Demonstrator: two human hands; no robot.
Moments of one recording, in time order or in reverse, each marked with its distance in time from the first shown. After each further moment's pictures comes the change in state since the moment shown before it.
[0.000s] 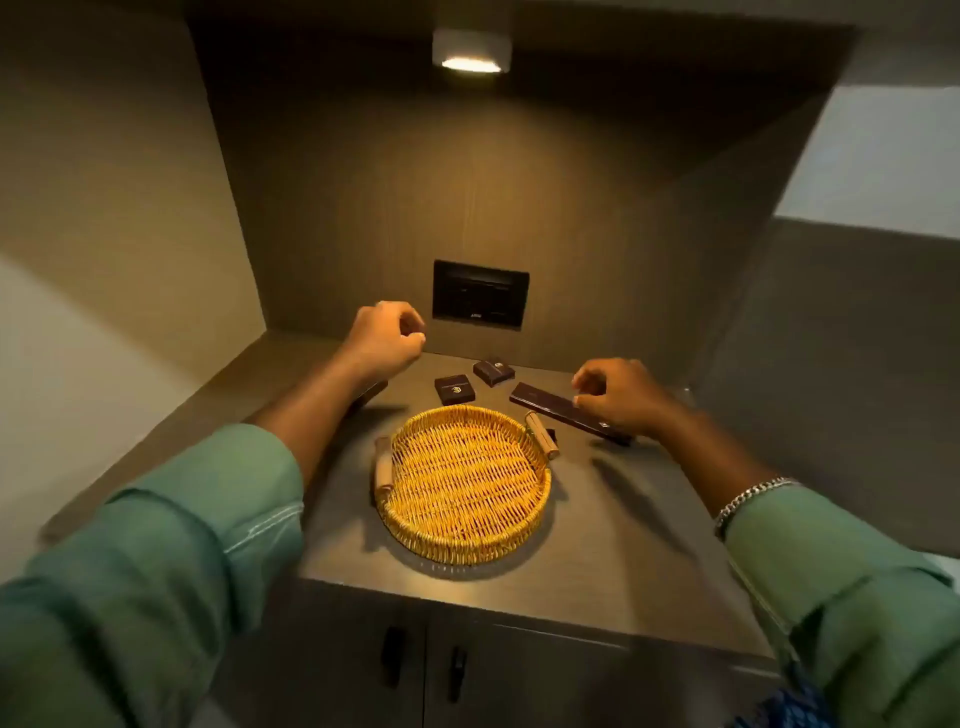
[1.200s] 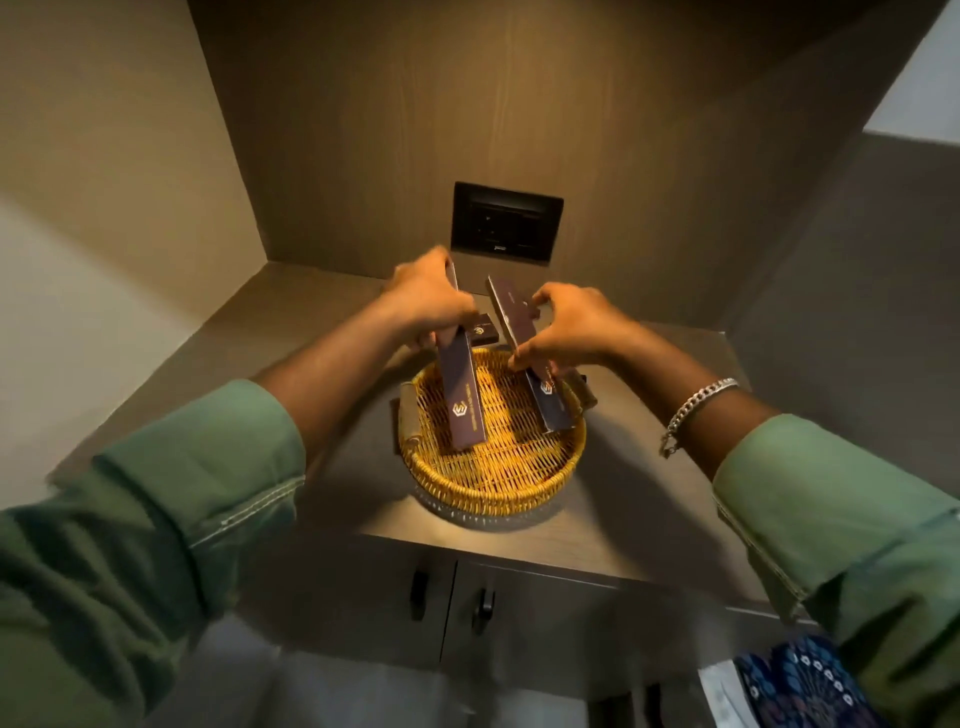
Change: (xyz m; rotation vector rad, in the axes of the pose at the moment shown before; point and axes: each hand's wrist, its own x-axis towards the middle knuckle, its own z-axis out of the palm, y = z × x) left_hand -0.008 0.016 0.003 -0.047 -0.279 -0.253; right_hand 0.014 -0.106 0.028 0.074 -0.171 0.113
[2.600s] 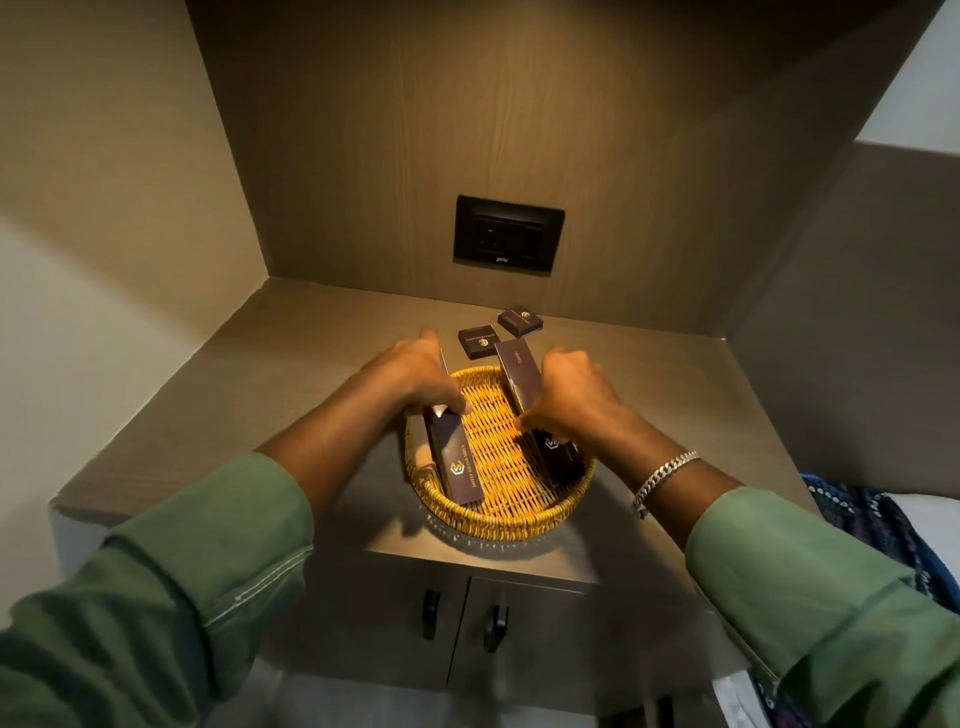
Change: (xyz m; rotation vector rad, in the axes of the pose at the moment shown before) left_hand -0.001 -0.050 0.030 0.281 -0.147 -0.133; right_hand -0.025 0.004 0.057 -0.211 0.110 0.146
